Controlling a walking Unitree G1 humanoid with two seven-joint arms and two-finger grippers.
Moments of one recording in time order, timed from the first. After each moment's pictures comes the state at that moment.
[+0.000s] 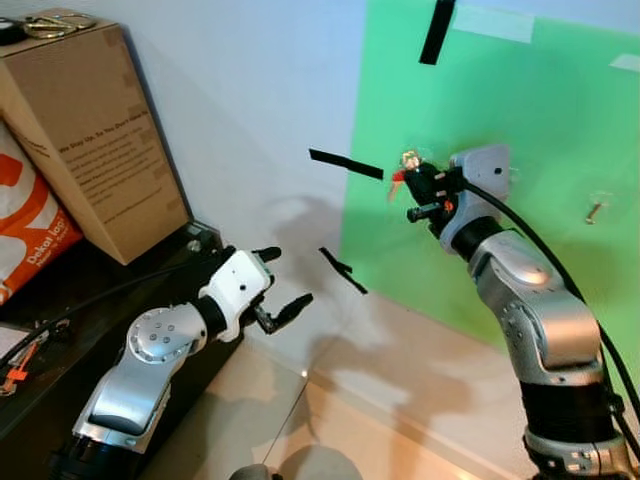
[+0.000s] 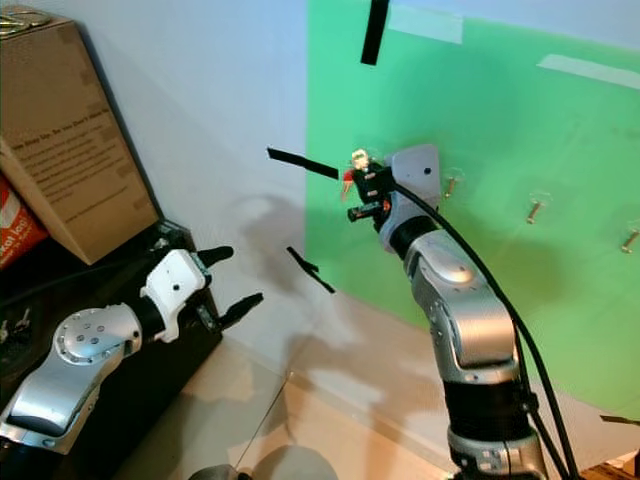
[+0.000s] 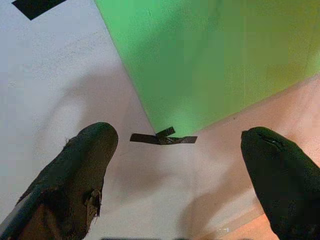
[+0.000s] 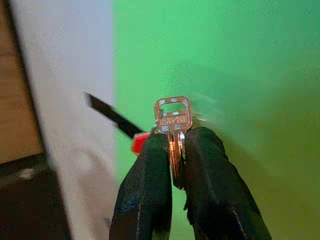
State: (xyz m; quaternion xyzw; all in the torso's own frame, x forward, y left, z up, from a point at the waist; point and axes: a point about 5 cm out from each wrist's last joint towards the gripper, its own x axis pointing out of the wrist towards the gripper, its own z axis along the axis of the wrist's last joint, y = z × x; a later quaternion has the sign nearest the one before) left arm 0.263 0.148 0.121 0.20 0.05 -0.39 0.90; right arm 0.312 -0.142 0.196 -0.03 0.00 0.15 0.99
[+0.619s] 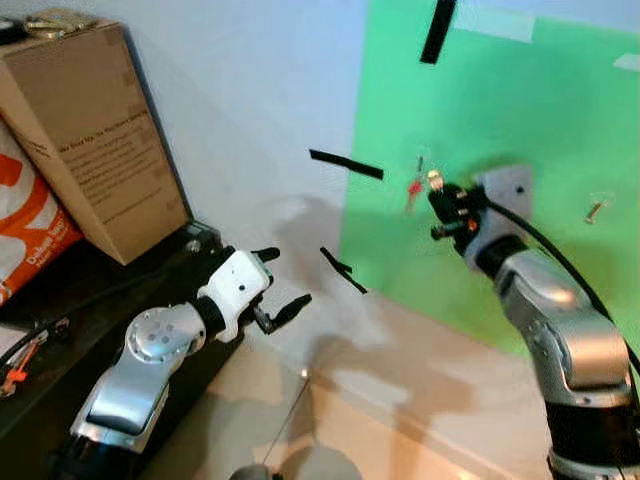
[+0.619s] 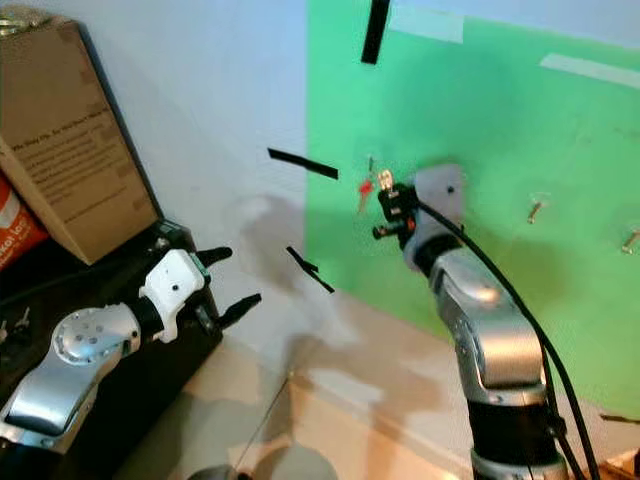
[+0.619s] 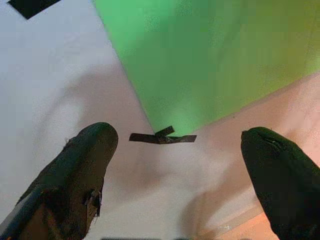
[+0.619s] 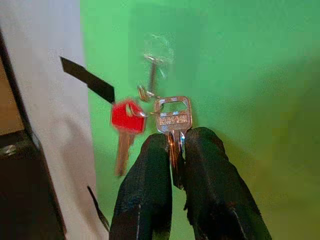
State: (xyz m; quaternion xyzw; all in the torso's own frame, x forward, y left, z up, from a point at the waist) left arm 0.263 0.149 0.121 0.20 0.05 -0.39 0.90; right arm 0.296 -0.164 0.183 -0.04 0.03 0.14 0.99
